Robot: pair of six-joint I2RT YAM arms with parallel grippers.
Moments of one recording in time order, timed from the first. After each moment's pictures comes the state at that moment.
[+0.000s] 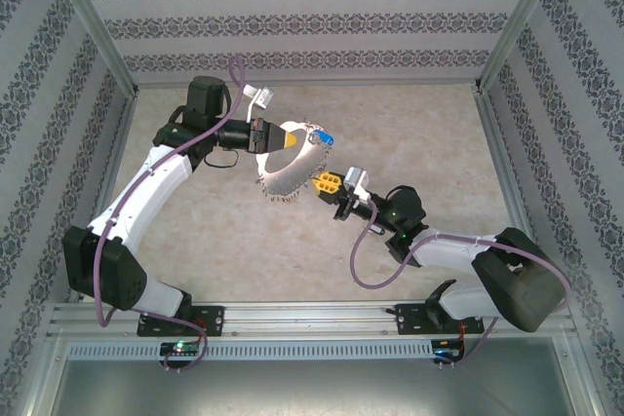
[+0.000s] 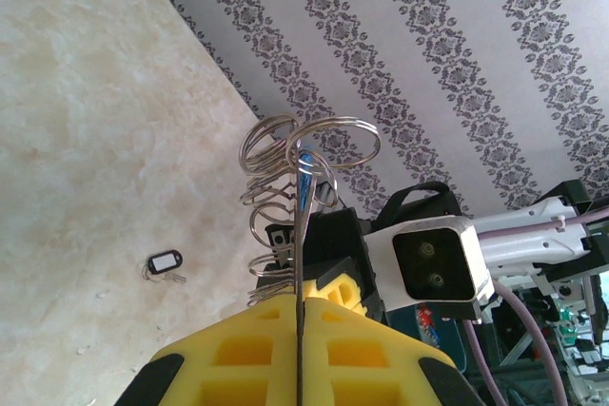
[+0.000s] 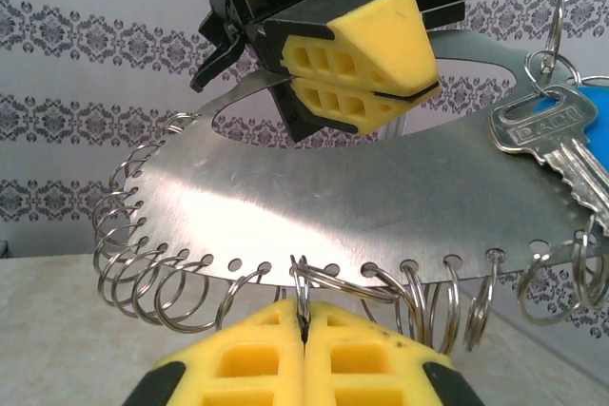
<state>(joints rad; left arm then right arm) -0.29 1.45 1.35 -0.46 1.09 -0.40 0.67 1.32 0.37 1.21 -0.46 -0.03</state>
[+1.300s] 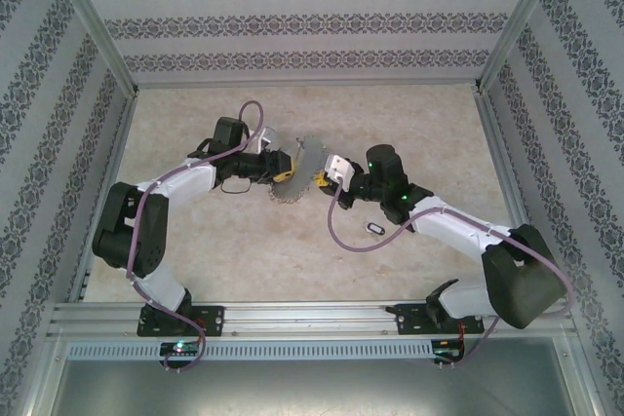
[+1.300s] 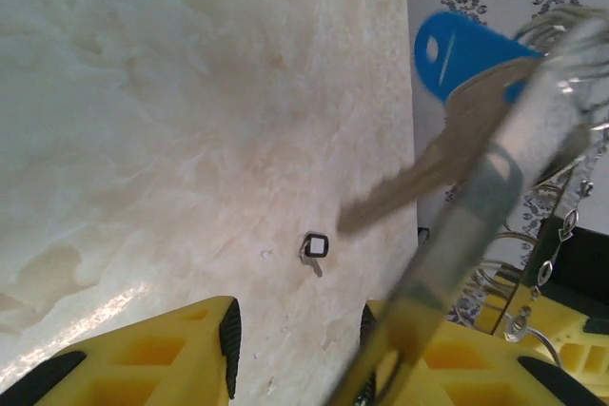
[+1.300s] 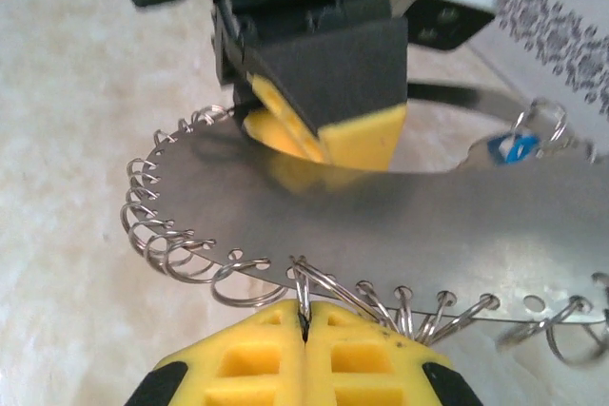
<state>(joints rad) -0.28 1.67 1.02 -0.15 0.86 -0.66 0.55 1.35 0.72 0.14 -0.52 -0.50</state>
